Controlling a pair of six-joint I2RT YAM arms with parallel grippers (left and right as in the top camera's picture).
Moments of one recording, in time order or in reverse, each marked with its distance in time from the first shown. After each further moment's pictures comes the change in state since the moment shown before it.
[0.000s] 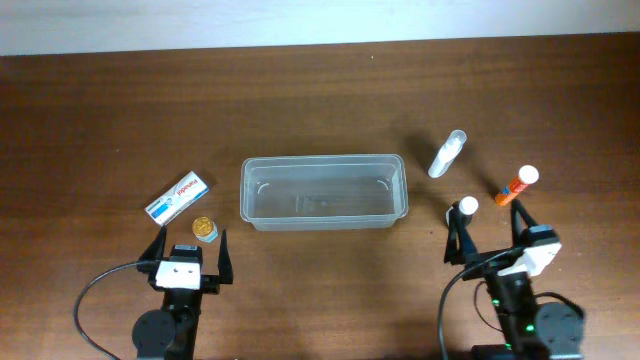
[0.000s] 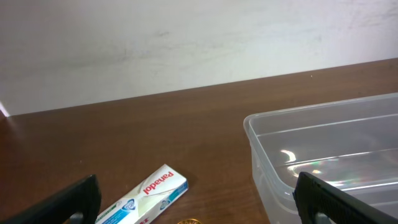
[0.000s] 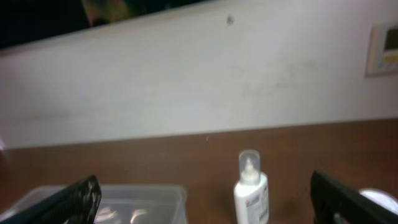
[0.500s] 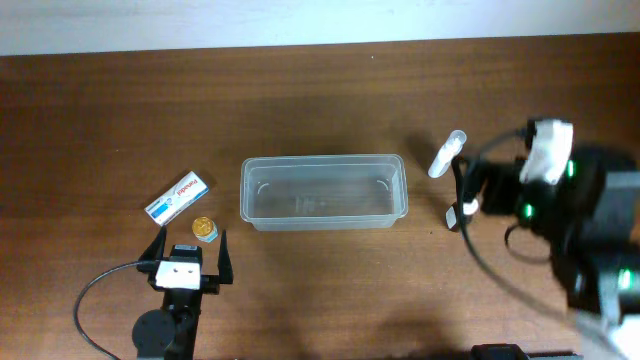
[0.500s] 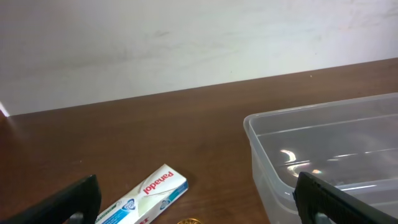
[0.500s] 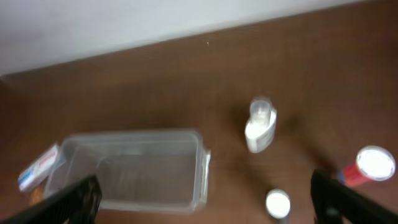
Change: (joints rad) left arm 0.000 0.000 0.000 0.000 0.000 0.000; right arm -0.003 0.915 0.999 -0.792 -0.063 0.000
